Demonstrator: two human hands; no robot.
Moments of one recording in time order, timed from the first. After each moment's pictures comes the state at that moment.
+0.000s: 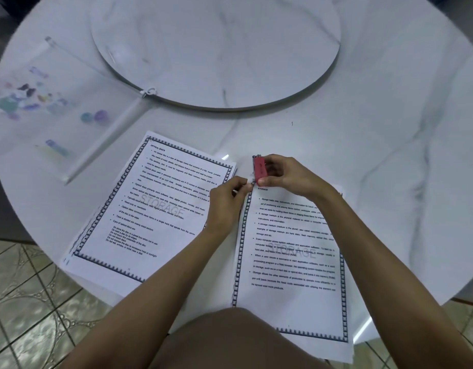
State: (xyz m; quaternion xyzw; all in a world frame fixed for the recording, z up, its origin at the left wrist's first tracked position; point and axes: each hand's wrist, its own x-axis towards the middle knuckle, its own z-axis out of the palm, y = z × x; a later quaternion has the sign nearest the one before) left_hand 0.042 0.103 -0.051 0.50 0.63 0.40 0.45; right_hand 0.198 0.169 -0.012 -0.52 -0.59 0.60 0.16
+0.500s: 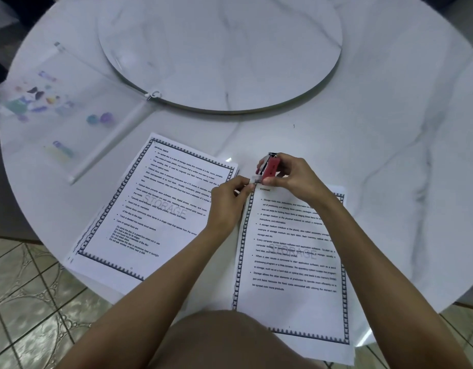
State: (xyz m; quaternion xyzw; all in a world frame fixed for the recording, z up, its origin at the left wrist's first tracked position) left_hand 0.042 0.102 -0.038 0.50 0.63 0.39 0.45; right_hand 0.200 0.158 -0.008 -0.52 -0.60 0.55 0.25
